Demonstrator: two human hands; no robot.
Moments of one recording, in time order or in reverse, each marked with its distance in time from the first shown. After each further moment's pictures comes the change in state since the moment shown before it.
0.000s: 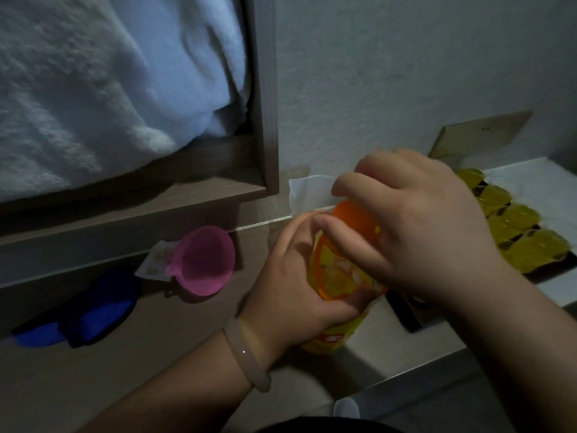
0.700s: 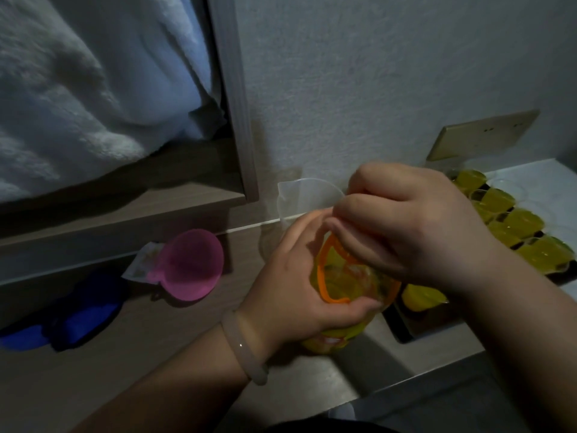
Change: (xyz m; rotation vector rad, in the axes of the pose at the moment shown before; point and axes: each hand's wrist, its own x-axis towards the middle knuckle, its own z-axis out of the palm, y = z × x) left_hand 0.027 0.004 0.018 -0.005 -0.039 0.126; right_hand 0.001 0.051 0.018 0.225 0.057 -0.287
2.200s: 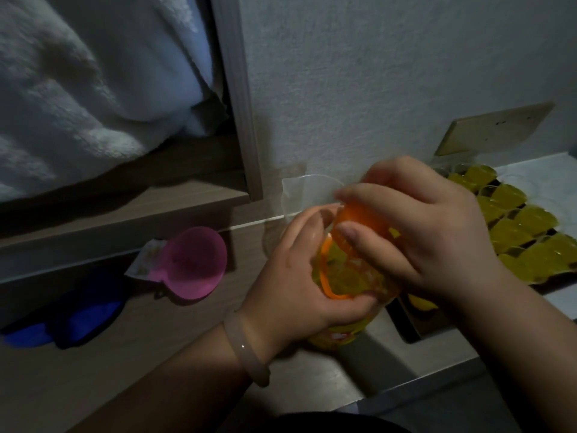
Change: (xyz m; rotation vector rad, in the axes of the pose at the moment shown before) left_hand 0.001 -0.001 -0.003 -0.011 -0.020 -0.080; right_hand -0.010 -0.010 0.010 0.009 0.134 0.208
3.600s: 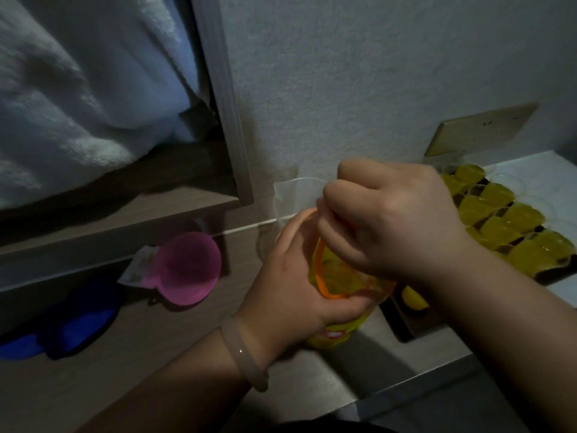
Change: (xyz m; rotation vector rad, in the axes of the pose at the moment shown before) left_hand 0.003 0.004 0.006 -0.037 0.044 -0.018; right_hand 0.021 0.000 0.010 -0.145 -0.010 -0.114
